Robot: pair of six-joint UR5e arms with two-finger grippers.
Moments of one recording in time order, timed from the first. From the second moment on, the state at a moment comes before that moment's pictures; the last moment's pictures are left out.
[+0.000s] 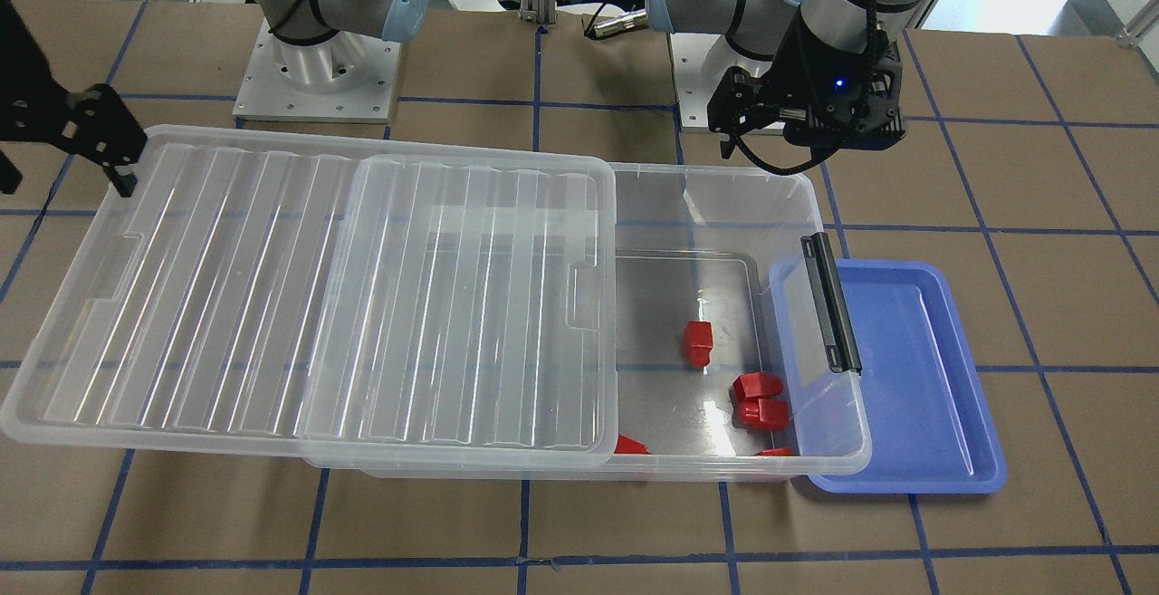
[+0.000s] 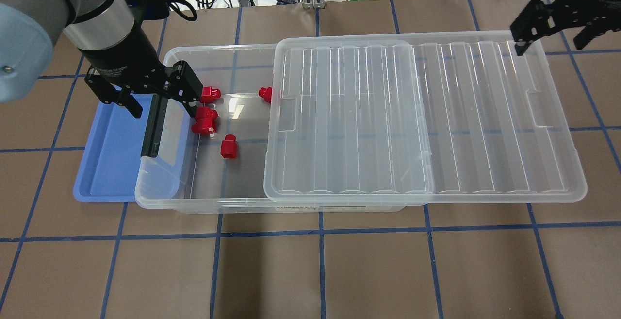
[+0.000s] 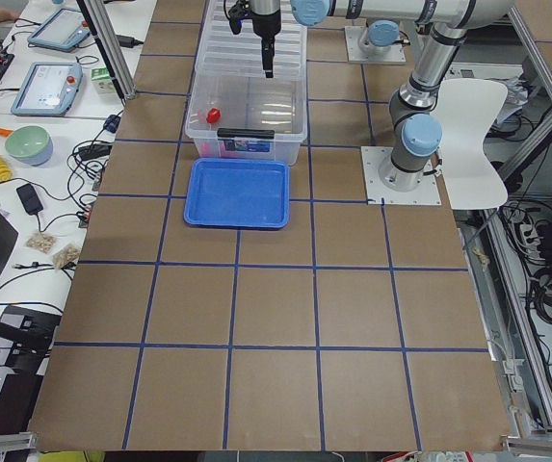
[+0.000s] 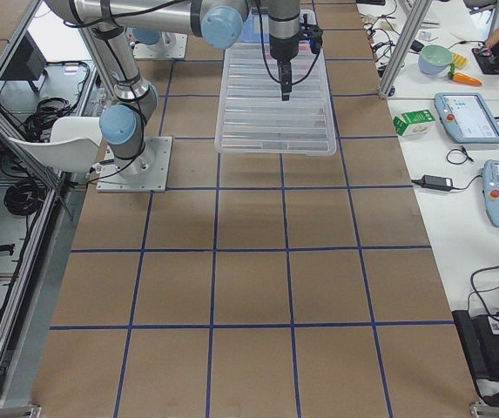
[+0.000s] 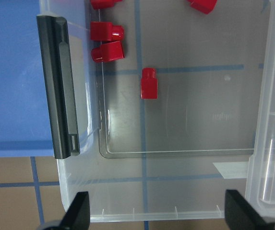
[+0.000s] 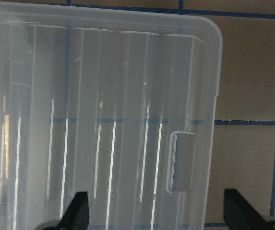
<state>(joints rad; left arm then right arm) -1.57 -1.53 -1.61 -1.67 1.56 0.02 1.27 -1.59 1.56 -1.66 -1.61 -0.36</state>
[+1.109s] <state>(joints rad) -1.56 -1.50 -1.63 -1.66 1.57 0.04 0.94 -1.44 1.74 -1.83 -1.59 -0.66</state>
